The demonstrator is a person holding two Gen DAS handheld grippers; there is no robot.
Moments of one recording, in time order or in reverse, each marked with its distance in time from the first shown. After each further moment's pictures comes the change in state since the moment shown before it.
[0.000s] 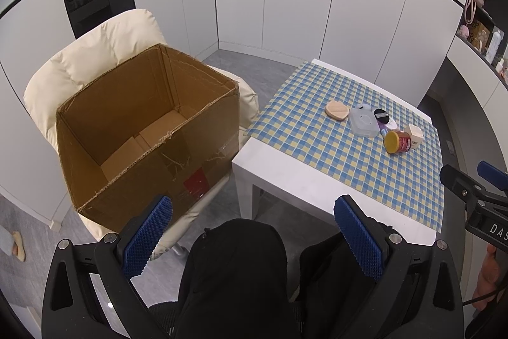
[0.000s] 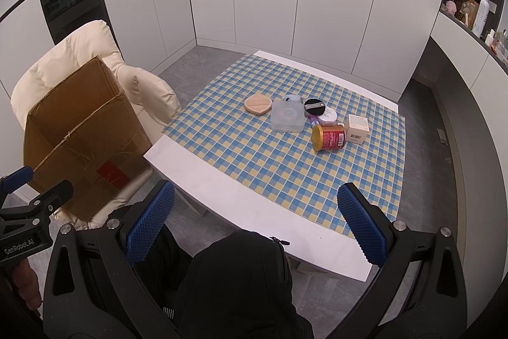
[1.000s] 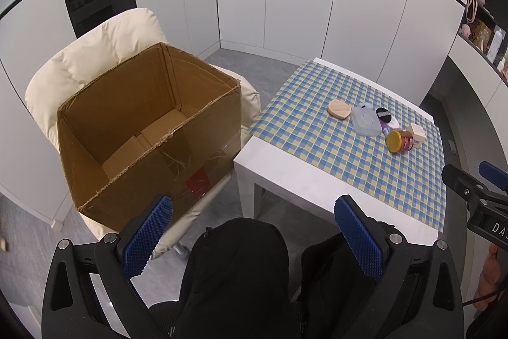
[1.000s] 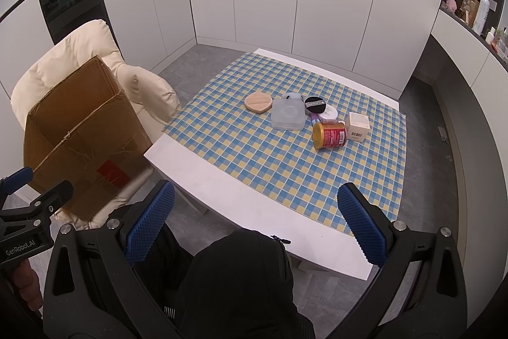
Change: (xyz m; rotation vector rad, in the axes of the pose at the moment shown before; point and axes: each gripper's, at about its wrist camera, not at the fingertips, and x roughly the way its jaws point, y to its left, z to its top) left arm 0.001 0.000 0.000 -0.007 0.005 0.009; right arm 0.002 0.003 -0.004 0.004 0.007 0.002
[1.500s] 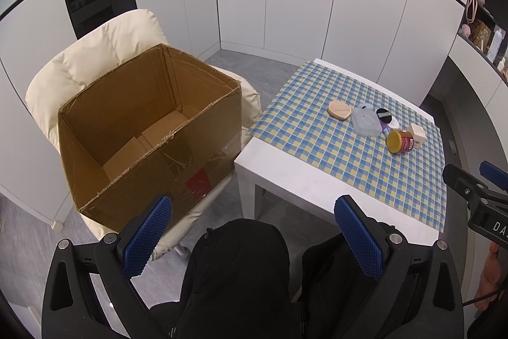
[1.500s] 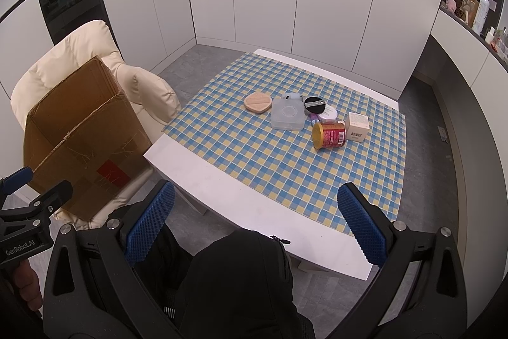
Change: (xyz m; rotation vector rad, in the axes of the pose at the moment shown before) left arm 0.000 0.000 0.001 -0.003 0.000 0.001; right arm 0.000 -0.002 0.001 0.004 0.003 0.001
